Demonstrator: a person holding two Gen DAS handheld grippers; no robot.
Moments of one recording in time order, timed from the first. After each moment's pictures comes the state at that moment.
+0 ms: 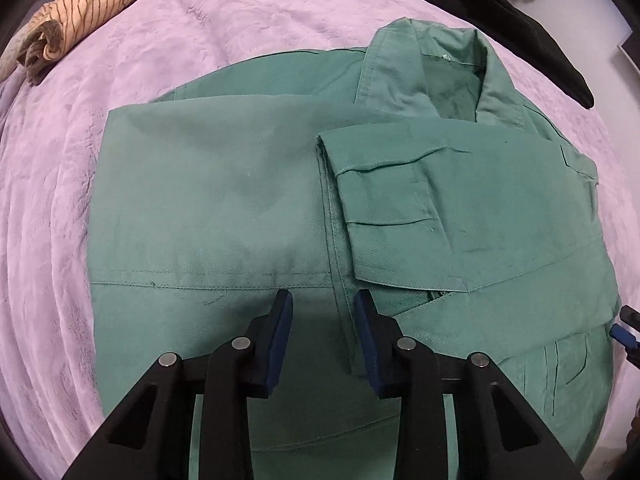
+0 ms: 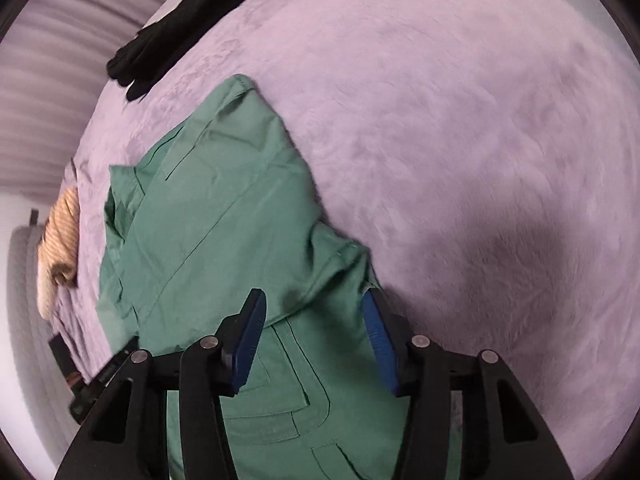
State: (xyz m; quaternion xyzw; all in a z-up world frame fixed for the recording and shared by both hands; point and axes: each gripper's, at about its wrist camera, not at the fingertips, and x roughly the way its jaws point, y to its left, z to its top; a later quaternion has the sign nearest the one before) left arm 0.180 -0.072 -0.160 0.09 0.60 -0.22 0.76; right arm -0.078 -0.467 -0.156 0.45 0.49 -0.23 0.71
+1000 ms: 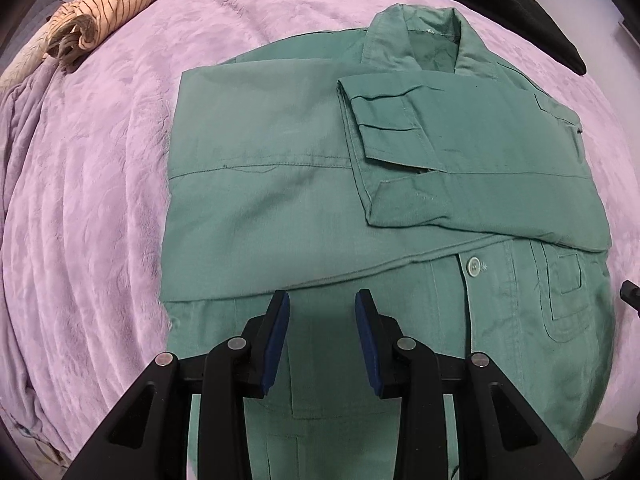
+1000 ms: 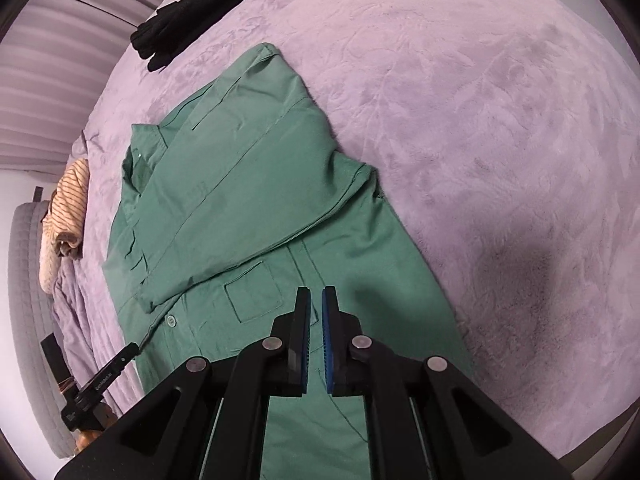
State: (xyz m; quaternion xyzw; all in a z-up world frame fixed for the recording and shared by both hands) left arm 0.085 -0.054 -0.102 0.13 0.63 -0.18 0.75; right arm -0.097 -0.419 -0.128 0.42 0.52 -0.20 0.72
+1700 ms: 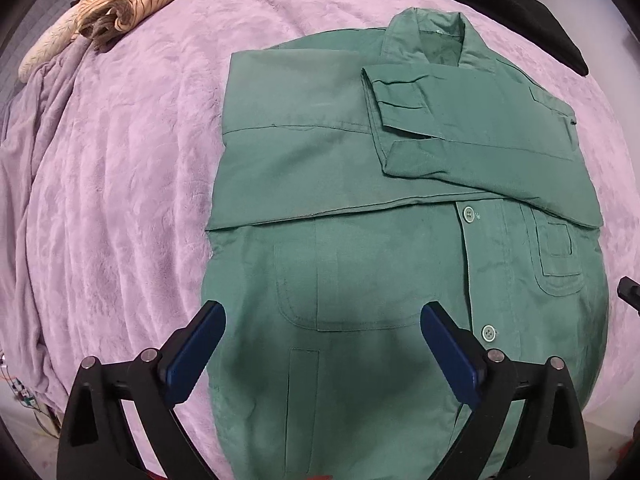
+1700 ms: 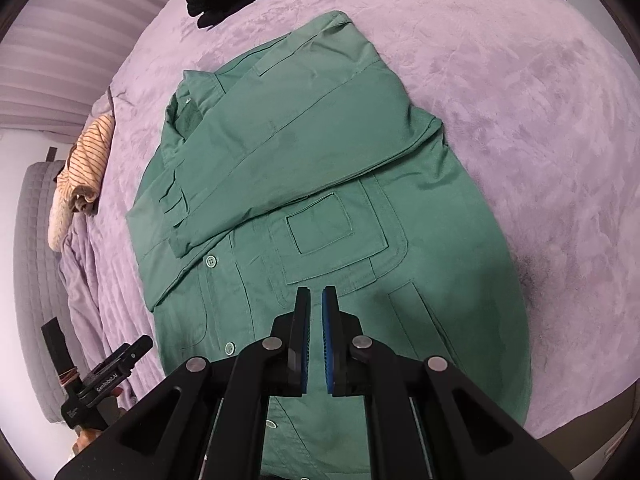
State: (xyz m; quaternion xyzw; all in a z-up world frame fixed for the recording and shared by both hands) left arm 0.058 -0.024 -0.079 0.12 0.64 -0.15 0.75; right arm -0.089 -0.357 -0.097 0.39 0.55 -0.15 0.73
